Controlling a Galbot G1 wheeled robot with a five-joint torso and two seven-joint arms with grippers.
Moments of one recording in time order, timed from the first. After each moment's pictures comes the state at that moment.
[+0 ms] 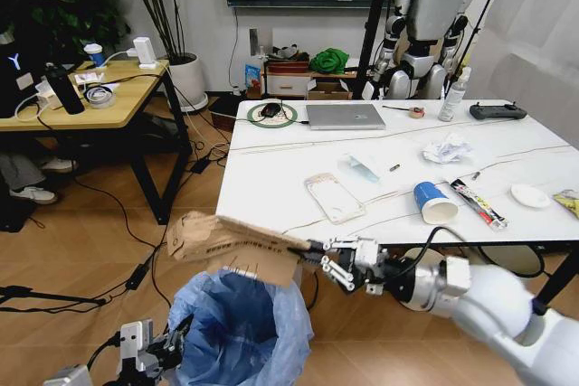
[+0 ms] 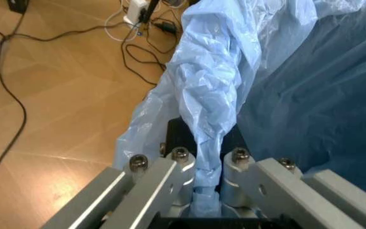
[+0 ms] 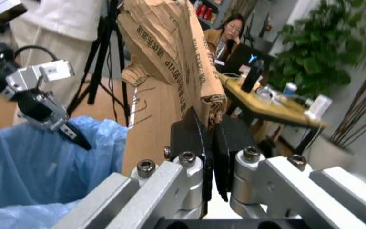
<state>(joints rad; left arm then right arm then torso) 2.20 -1.09 -0.75 -2.50 -0.91 0.32 -0.18 -1.15 0.57 0.28 2.28 0.55 0.07 -0.58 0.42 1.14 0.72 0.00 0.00</state>
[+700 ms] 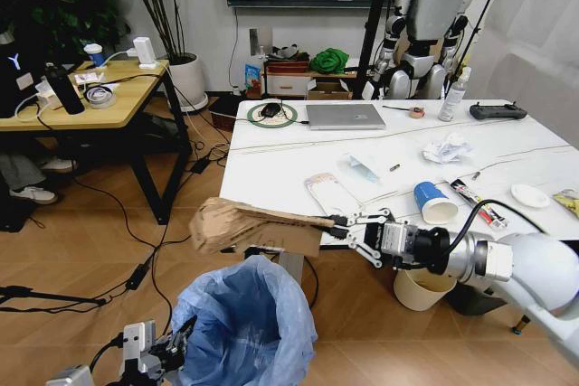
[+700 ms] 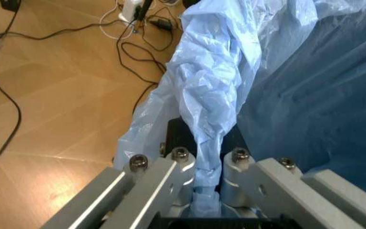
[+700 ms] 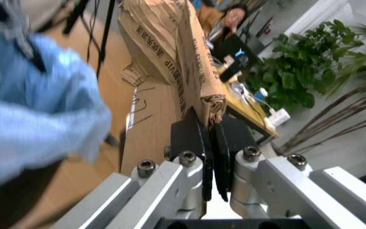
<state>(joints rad) 2.19 -1.08 -0.75 -2.50 -0.91 0.32 -0.16 -1.13 0.55 0.45 2.24 0.32 0.15 -0.69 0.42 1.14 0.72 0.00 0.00</state>
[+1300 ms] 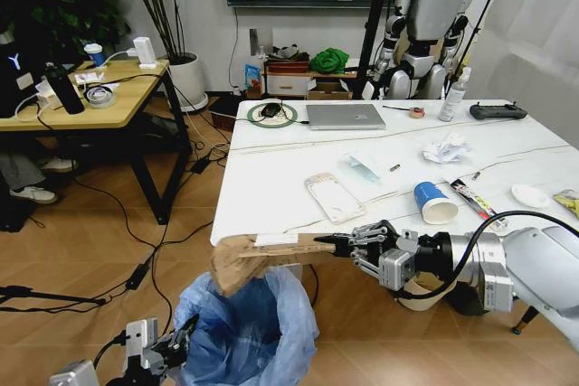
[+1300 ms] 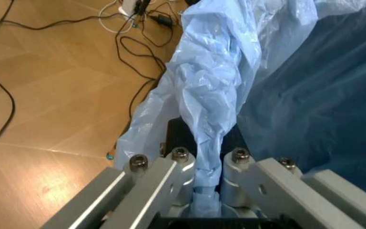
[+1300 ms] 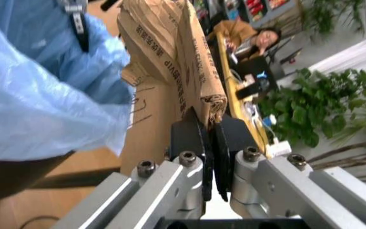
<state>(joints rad) 2.16 -1.08 -0.73 -2.50 -0.95 0.35 -0.20 -1.14 0.54 0.43 2.29 0.16 0.28 -0.74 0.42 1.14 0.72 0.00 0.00</state>
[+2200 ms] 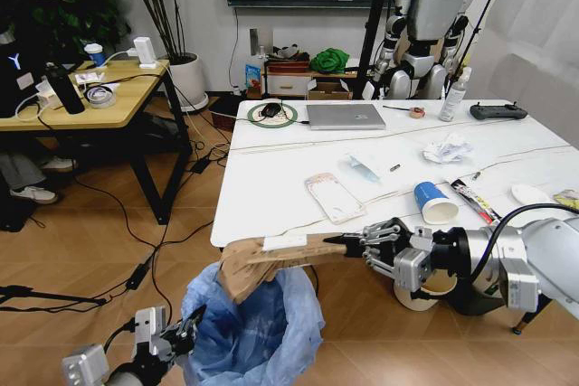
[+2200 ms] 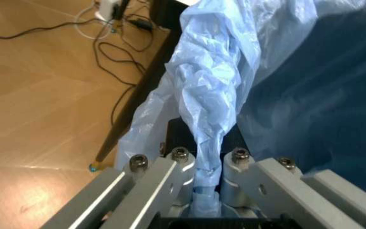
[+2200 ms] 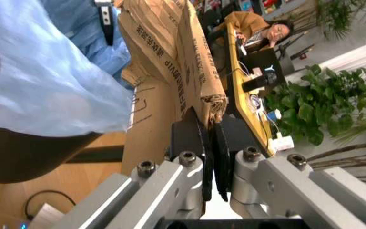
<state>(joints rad) 2.02 -0.98 -0.68 -2.48 -1.05 0.39 -0.24 -1.19 0.48 0.56 2.27 0.18 0.33 -0.81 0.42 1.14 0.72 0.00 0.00</state>
